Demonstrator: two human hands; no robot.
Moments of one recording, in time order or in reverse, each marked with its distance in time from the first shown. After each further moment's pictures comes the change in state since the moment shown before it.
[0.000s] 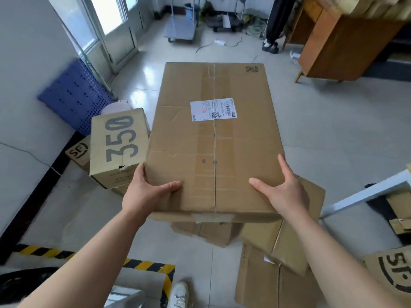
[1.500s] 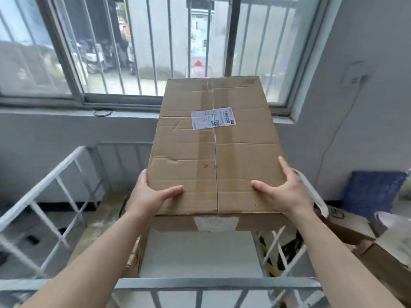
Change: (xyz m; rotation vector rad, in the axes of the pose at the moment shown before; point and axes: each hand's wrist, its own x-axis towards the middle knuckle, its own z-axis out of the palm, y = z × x) left_hand -0.651 -0.288 -0.407 -0.445 1.325 -0.278; right_hand -0.630 -0.222 0.149 -0.091 -0.798 -1.288
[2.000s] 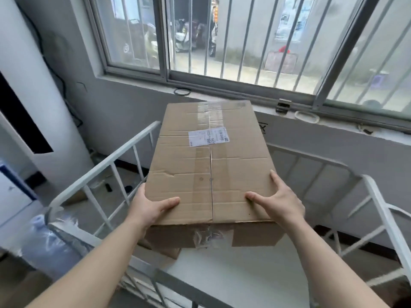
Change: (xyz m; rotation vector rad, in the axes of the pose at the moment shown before) left_hand 0.047 -0.109 -0.111 -0.096 0.290 -0.280; right_hand 0.058 -0.096 0.196 -0.133 -0.397 -0.156
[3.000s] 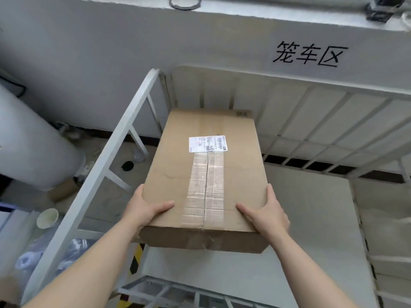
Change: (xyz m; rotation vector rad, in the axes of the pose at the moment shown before) left_hand 0.371 -0.165 -0.099 0.372 -0.266 -0.270; right_hand 0.144 -0.096 0.356 0.063 -0.157 0.446
